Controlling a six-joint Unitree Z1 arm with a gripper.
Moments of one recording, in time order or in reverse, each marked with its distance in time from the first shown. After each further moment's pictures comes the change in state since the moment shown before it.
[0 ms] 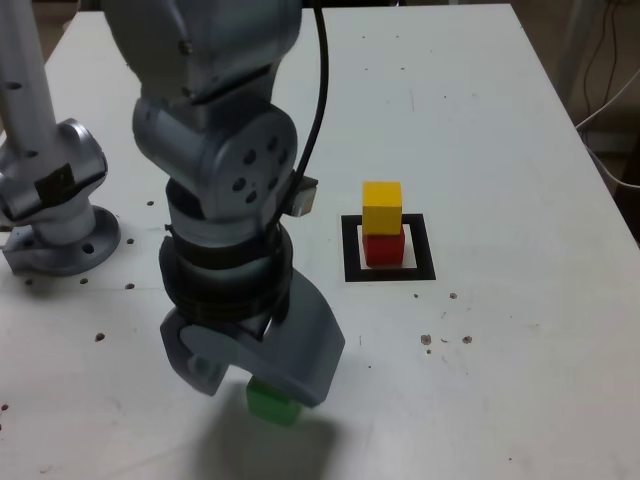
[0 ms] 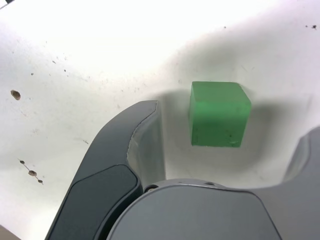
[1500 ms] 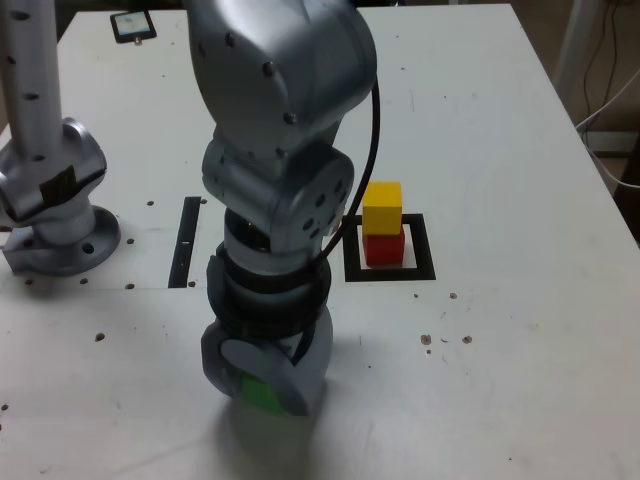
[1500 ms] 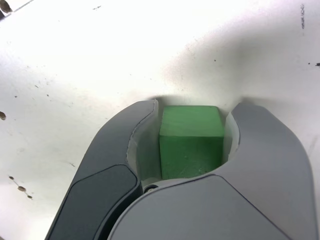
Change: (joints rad) arm 0.073 0.105 -0.027 0.006 0.006 0.072
